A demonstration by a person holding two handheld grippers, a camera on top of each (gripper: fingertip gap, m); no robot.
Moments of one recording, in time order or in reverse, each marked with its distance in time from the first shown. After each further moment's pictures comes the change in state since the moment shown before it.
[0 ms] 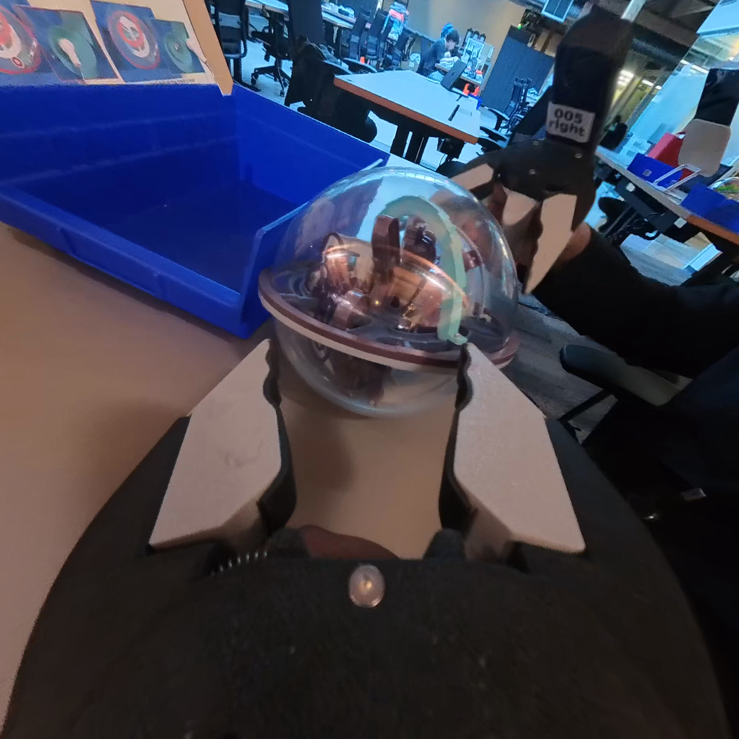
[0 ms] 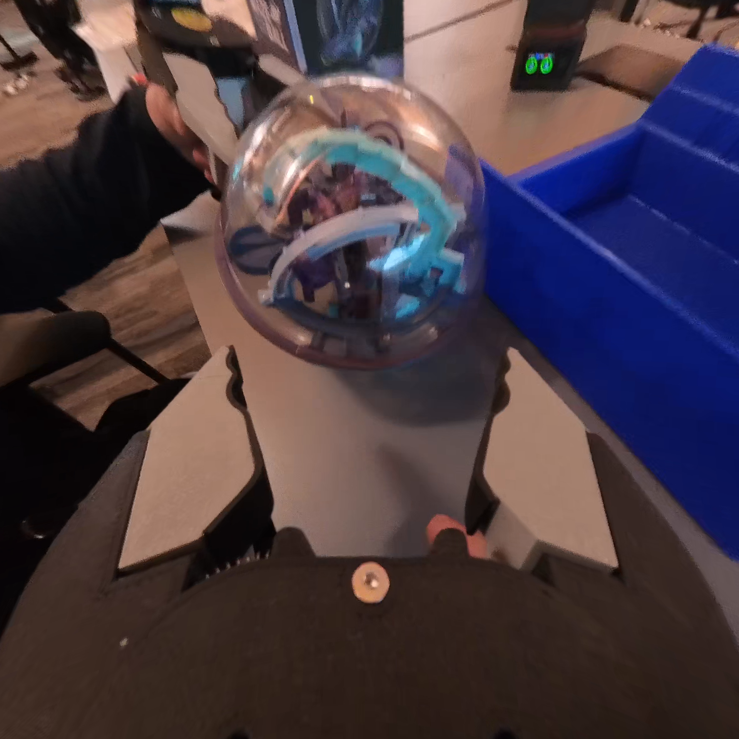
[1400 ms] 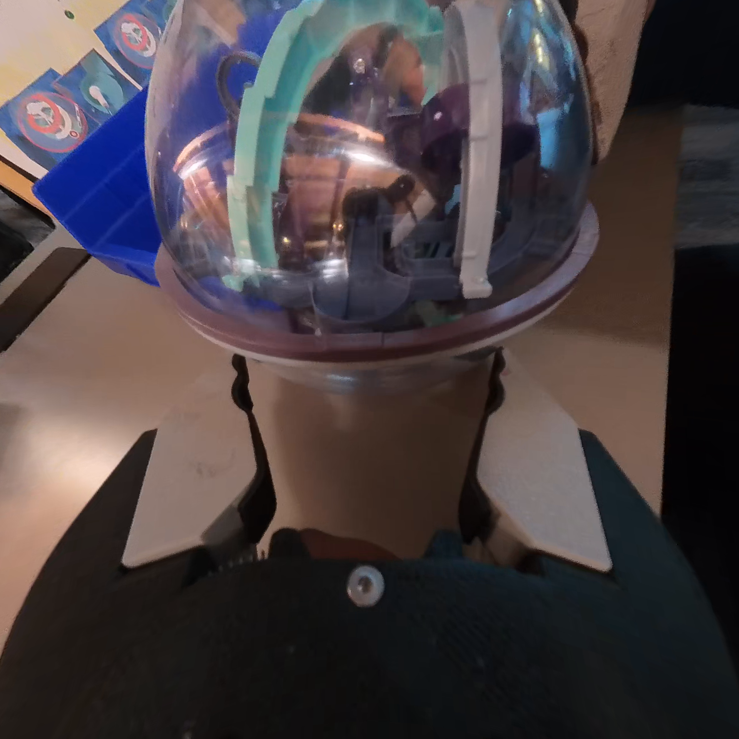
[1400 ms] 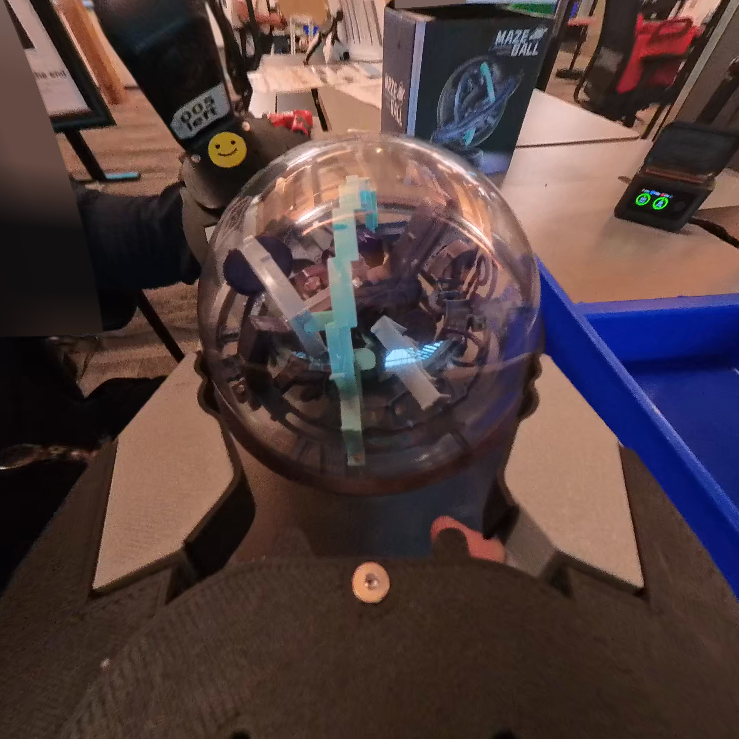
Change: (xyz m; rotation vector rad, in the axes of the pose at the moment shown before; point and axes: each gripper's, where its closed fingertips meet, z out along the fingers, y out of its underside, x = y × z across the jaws) left arm -0.003 0.052 0.037 -0.224 -0.347 0.494; right arm -0.007 -0.027 0.062 0.153 -0.279 -0.234
